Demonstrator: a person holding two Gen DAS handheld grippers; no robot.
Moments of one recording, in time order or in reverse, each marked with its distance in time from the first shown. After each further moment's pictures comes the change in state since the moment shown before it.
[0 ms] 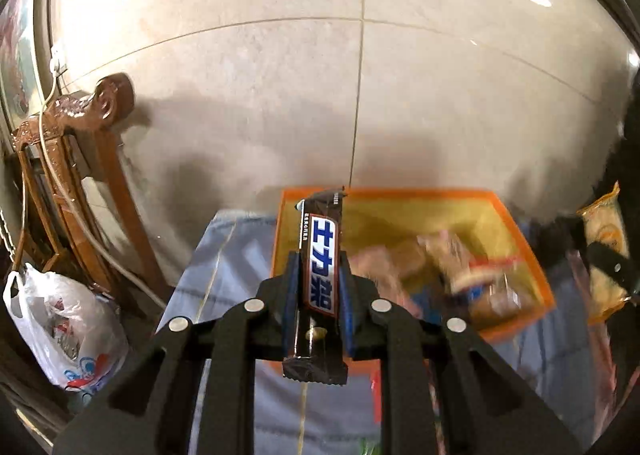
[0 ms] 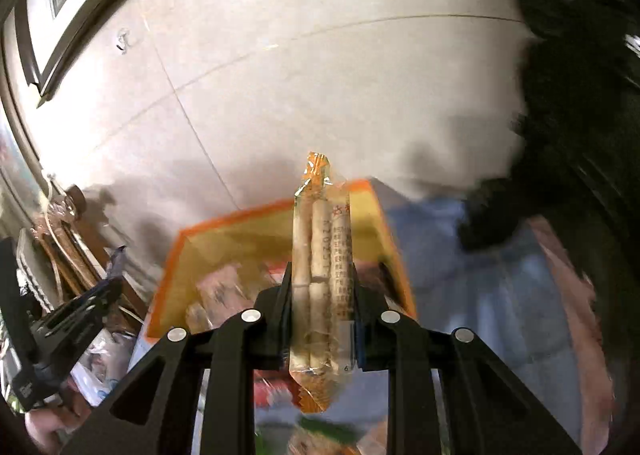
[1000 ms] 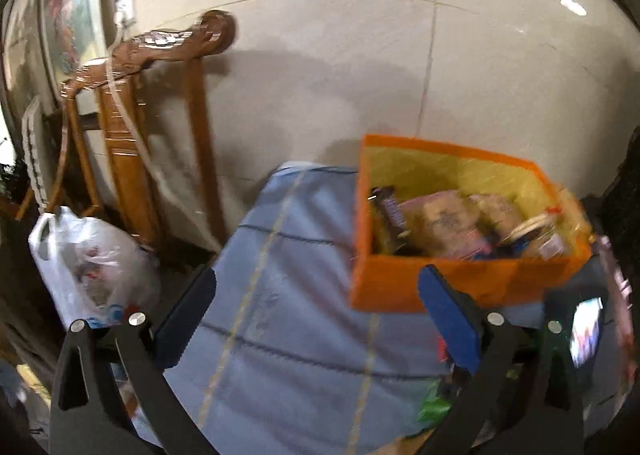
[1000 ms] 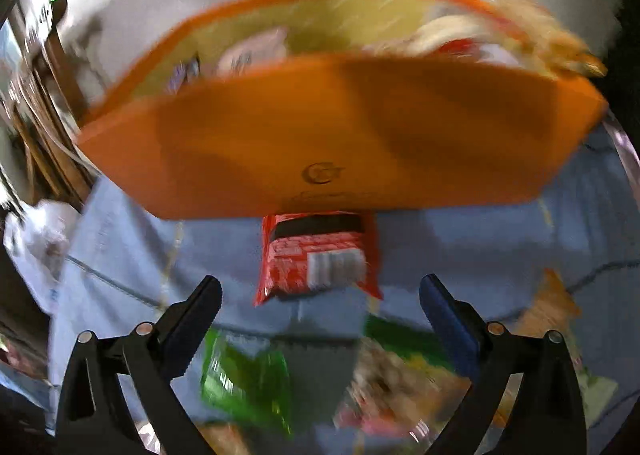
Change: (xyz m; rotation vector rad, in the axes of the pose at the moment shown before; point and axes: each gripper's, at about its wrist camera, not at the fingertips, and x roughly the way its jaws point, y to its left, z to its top) left arm -0.035 0.065 -0.094 -0.066 0.056 0.158; right arm 0.129 0.079 -0.168 -0.182 0.358 -0.137
